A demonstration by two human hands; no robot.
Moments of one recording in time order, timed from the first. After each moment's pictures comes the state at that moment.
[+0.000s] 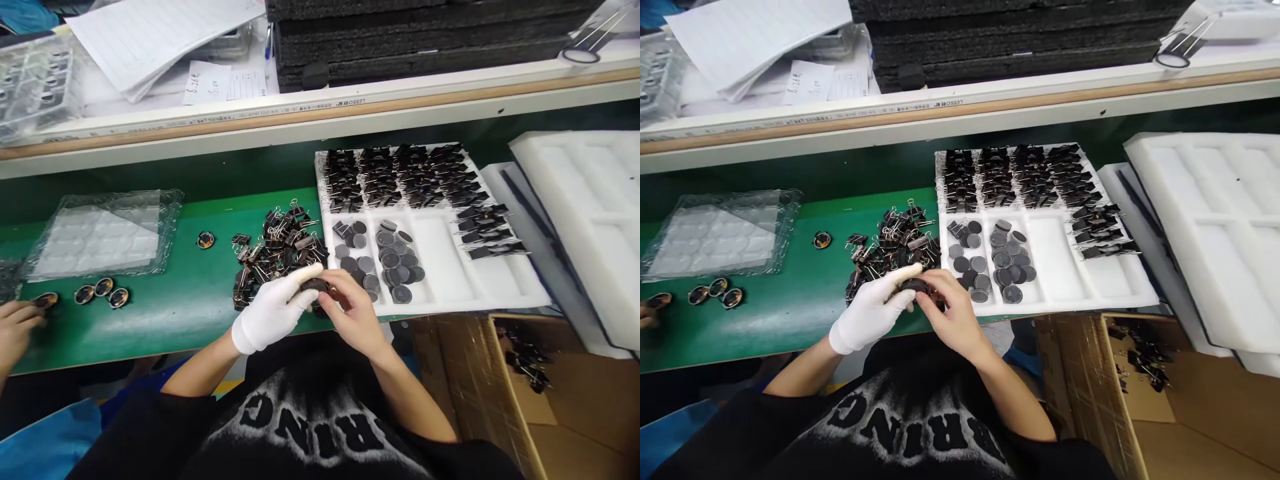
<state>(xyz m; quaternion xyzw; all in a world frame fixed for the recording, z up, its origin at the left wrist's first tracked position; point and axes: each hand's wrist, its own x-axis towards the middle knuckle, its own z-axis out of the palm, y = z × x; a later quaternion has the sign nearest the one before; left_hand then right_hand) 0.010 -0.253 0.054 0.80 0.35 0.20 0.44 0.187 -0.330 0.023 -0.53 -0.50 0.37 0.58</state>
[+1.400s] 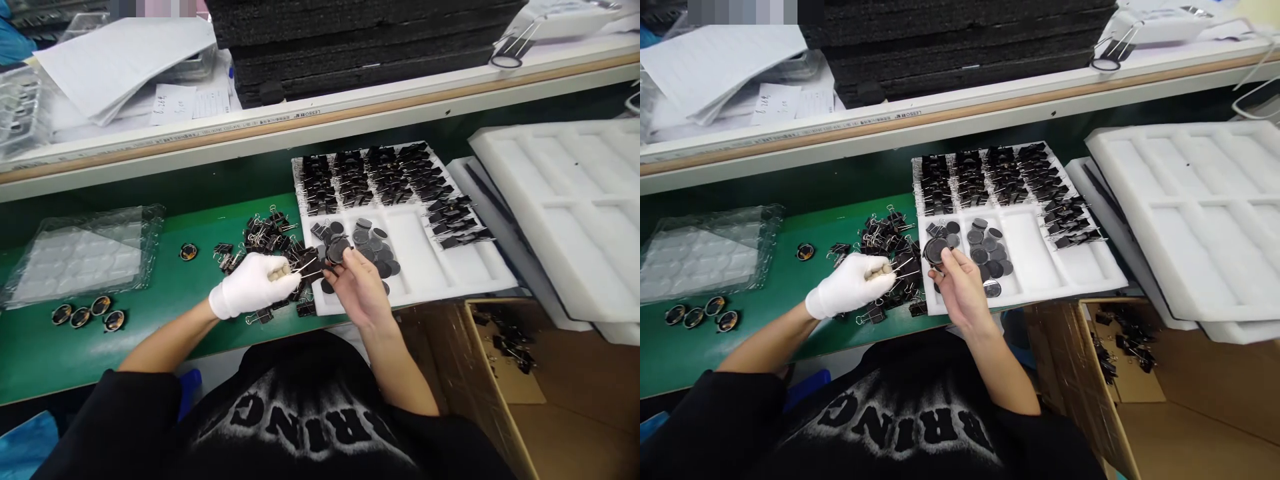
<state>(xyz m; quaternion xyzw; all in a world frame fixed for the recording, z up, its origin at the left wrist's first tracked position) 0.044 -0.200 0.098 0.84 0.36 0.04 0.40 0.226 -0.308 0.045 -0.42 -0.11 0.54 0.72</state>
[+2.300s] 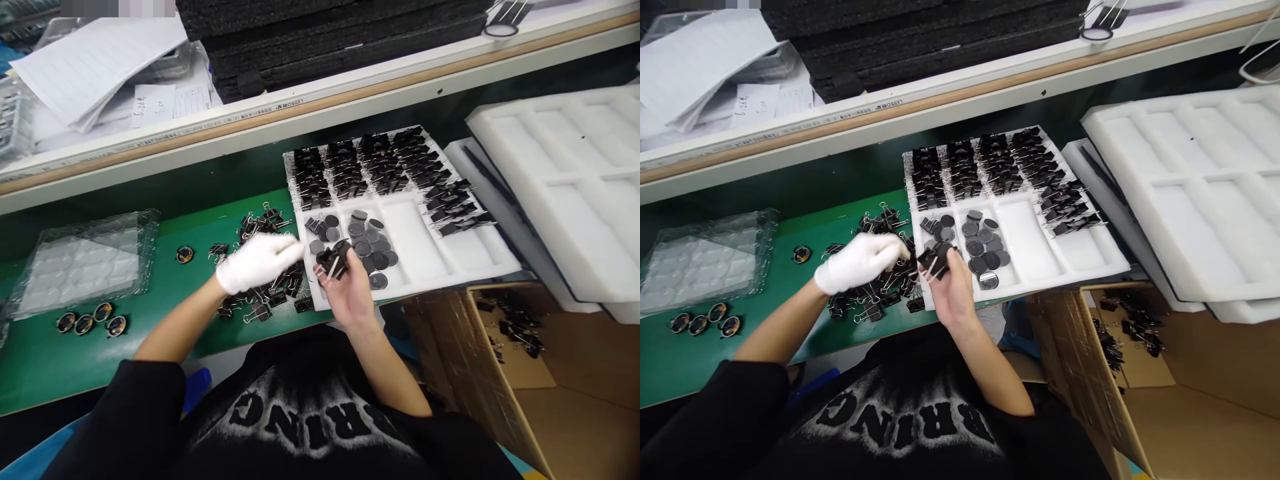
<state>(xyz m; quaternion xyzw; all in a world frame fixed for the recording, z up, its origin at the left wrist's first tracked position) 0.076 -0.171 0.087 0.91 0.29 0.02 0.30 0.207 -0.308 0.021 -0.37 0.01 0.50 0.78</state>
